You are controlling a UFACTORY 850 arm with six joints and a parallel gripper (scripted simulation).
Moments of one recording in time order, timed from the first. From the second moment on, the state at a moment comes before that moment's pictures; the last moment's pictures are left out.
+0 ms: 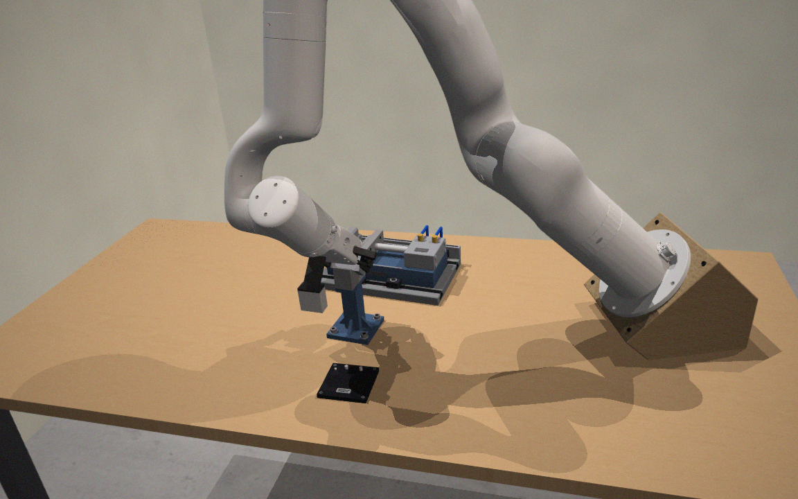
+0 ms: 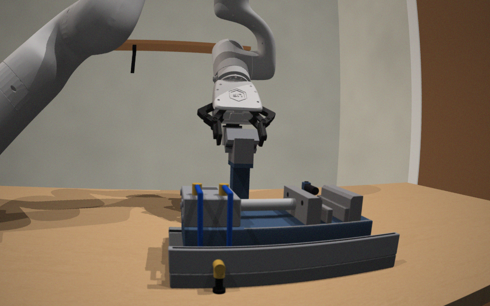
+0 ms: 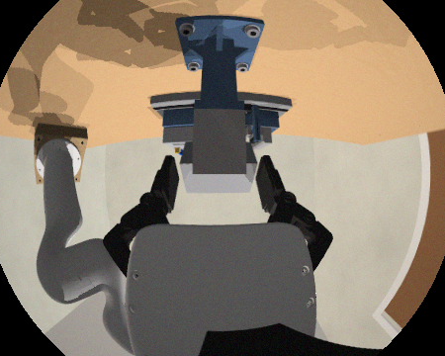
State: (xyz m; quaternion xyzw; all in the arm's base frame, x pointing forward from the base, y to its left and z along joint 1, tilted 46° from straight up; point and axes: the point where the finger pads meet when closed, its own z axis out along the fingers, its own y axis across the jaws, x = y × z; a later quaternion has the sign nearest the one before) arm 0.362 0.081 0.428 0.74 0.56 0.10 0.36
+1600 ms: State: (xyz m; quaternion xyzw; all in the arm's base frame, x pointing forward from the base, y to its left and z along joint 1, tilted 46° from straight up) arm 0.362 0.081 0.428 0.74 0.56 0.09 0.36
